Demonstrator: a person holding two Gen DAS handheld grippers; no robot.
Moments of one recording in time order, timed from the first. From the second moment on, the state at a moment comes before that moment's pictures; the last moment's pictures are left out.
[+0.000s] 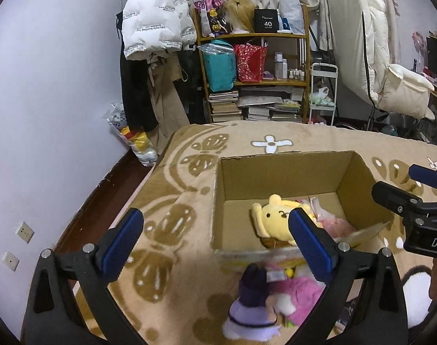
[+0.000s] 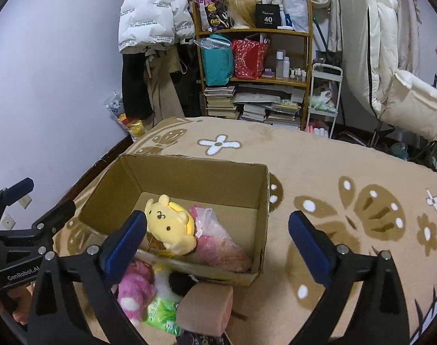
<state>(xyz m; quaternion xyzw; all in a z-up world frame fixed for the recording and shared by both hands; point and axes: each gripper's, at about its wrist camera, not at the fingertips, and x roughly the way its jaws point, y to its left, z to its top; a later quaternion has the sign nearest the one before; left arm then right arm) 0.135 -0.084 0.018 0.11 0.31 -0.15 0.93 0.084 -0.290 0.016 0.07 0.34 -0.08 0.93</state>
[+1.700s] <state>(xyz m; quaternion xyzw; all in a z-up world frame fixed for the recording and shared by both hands) 0.096 -0.045 -0.029 0.12 0.40 -0.14 0.90 0.052 -0.277 -0.050 0.11 0.42 -0.11 0.89</state>
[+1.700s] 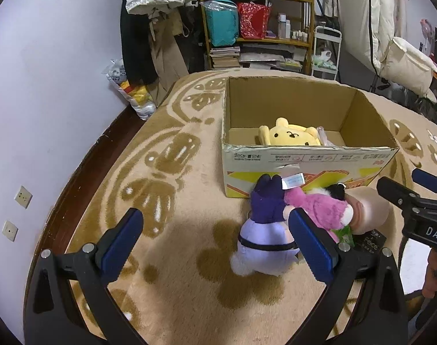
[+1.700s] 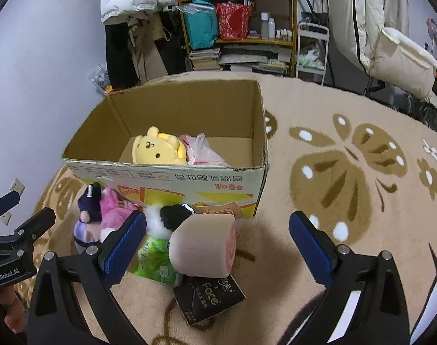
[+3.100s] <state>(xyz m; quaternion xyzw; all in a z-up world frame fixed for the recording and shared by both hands) 0.138 -0.074 -0.095 0.12 0.49 -0.17 0.85 0.087 -0.283 -0.127 0.14 0.52 -0.08 0.84</state>
